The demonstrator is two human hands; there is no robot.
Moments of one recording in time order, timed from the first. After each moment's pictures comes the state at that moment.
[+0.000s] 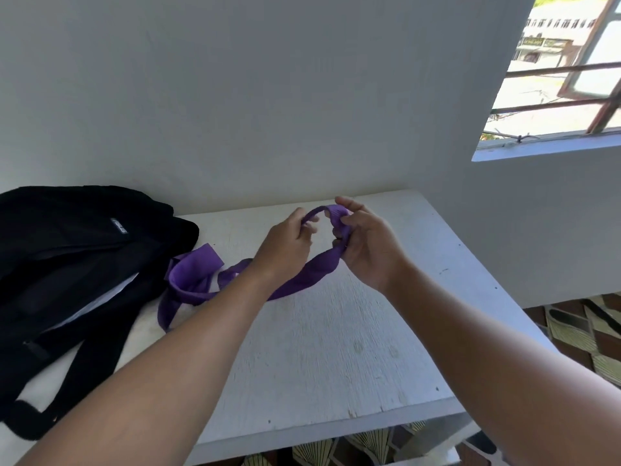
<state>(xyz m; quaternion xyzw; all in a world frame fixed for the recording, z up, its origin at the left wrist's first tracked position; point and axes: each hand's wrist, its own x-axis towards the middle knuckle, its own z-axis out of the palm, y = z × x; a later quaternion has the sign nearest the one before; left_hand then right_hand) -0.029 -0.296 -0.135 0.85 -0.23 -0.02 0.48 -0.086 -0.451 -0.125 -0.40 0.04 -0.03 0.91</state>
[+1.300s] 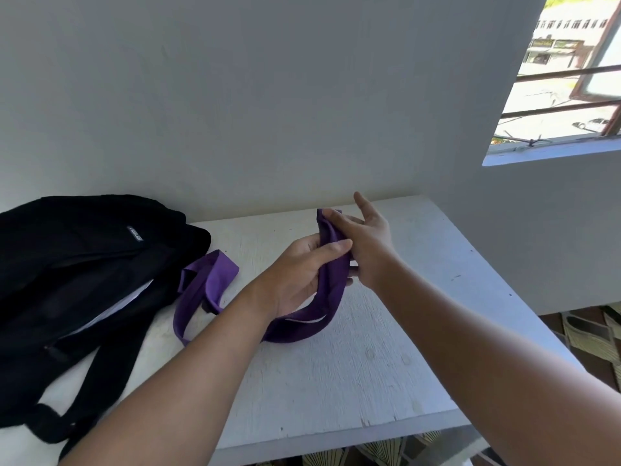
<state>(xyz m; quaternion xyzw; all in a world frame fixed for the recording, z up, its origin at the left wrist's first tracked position) -0.072 -0.290 -0.112 0.61 -0.18 -0.31 0.71 -0.081 -0.426 -0.109 -0.57 0.16 -0.10 0.80</state>
